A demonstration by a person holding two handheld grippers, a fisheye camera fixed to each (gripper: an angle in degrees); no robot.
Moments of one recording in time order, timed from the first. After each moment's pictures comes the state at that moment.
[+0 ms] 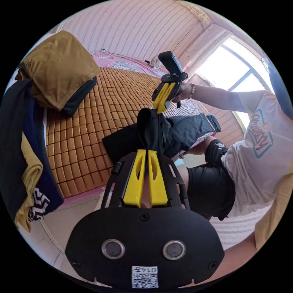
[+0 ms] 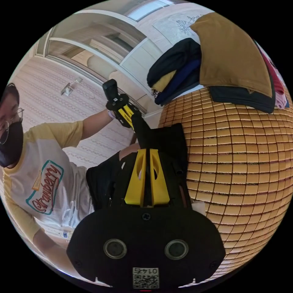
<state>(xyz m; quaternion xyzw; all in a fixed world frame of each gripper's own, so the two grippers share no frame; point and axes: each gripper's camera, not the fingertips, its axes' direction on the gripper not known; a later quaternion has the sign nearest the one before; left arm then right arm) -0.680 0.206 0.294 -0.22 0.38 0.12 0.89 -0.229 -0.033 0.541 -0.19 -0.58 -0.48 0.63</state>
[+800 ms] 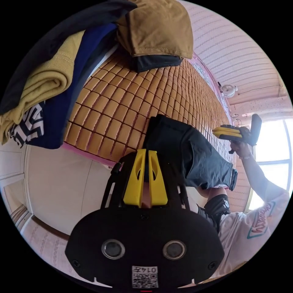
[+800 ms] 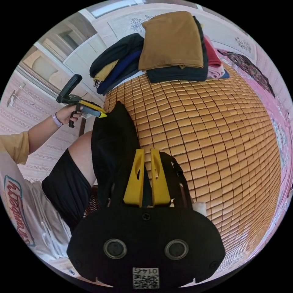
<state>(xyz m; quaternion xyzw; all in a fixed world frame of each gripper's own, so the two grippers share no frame) -0.685 0.204 0.352 -0.32 0.19 -0.15 0.92 -0.168 -0.012 0.552 -0.14 -0.40 -0.40 0.82</state>
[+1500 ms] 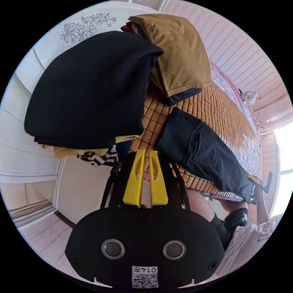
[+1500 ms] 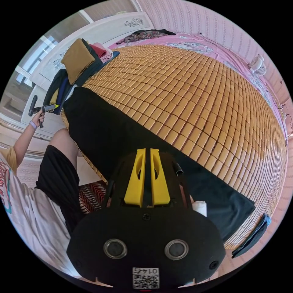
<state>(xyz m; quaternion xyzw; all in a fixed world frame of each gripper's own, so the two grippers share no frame) -0.651 0.158 0.282 -0.29 0.03 -0.11 0.95 0.035 0.074 0.520 -0.17 -0.27 -0.15 0.94</state>
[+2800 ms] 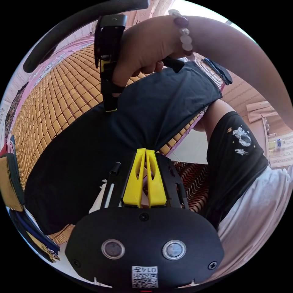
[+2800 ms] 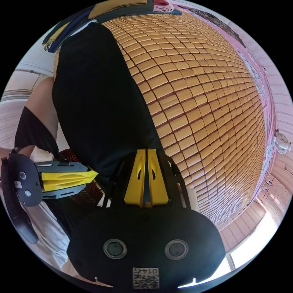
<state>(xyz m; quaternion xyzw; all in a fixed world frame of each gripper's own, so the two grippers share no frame) -0.045 0.225 0.252 -0.32 0.28 0.37 0.82 -0.006 -0.010 0.416 -0.27 -0.15 -0.40 0.86</state>
